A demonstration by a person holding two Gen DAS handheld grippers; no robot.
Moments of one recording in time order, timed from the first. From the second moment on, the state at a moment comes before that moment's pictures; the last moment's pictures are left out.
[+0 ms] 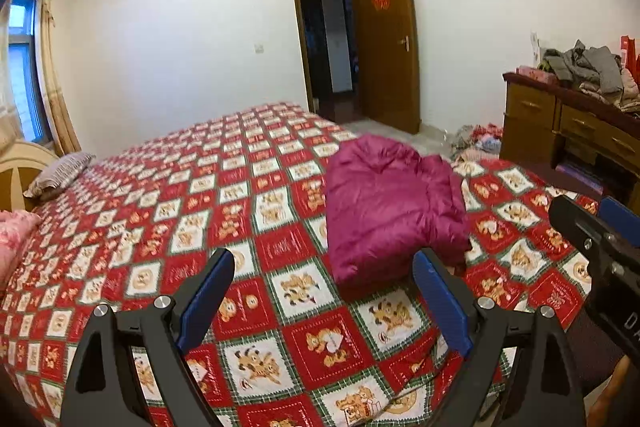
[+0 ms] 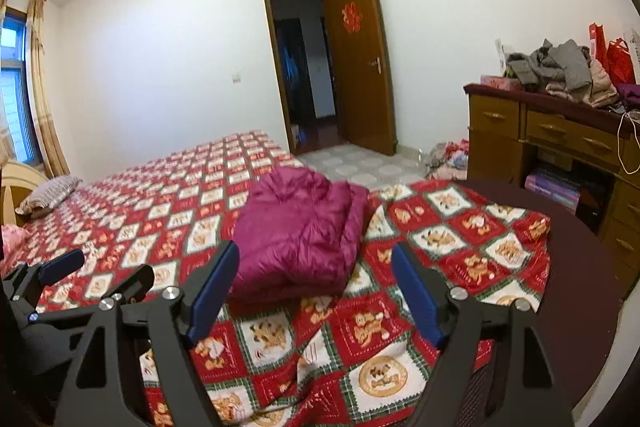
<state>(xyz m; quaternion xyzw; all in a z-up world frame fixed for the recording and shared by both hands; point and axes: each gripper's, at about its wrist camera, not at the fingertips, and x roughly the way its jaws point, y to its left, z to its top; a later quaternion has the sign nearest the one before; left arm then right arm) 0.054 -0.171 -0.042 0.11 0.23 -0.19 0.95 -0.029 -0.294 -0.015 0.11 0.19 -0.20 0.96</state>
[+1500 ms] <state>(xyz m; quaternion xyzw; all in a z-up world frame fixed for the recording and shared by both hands) 0.018 -0.152 0.006 0.08 0.13 -0.18 0.97 -0.060 -0.290 0.020 0.09 0.08 -0.21 0.97</state>
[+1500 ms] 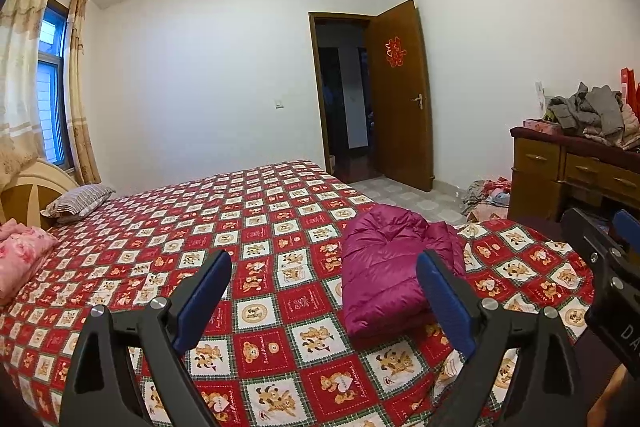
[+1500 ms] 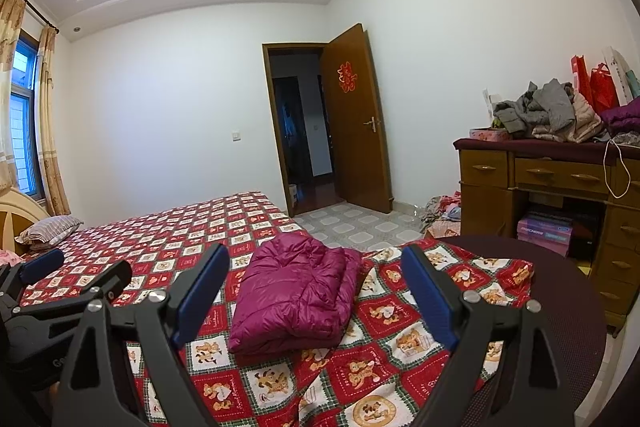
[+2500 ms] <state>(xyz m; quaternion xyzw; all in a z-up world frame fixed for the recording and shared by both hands) 0.025 -0.143 0.012 0.07 0.13 -0.19 0.97 -0.059 -0.288 0.020 0.09 0.08 -0.21 0.97</state>
